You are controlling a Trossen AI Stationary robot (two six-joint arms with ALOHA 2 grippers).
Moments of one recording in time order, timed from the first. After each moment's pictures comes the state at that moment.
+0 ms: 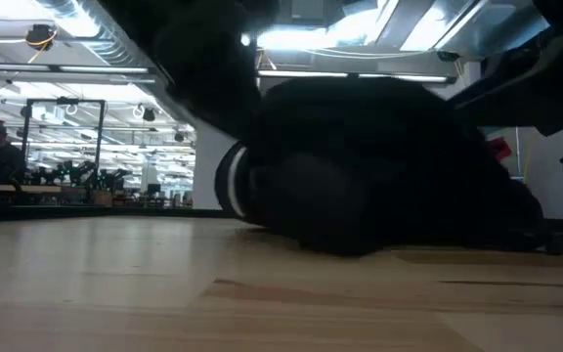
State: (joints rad) left arm -0.42 1.76 1.08 -0.16 -0.58 -0.30; right arm 0.74 1.50 0.45 0.52 0.89 0.11
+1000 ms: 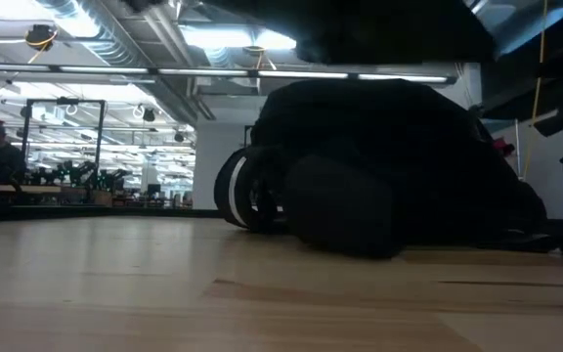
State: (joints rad) left arm -0.45 2.14 1.36 0.55 -0.74 0.27; right arm 1.05 1.20 0.45 -0.08 1.11 0.55
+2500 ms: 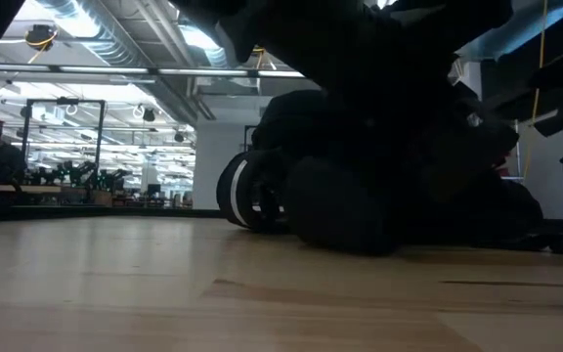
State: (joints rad) left arm -0.35 2.30 1.58 0.32 -0.80 0.52; right arm 1.05 1.20 0.45 -0.11 1.14 0.60
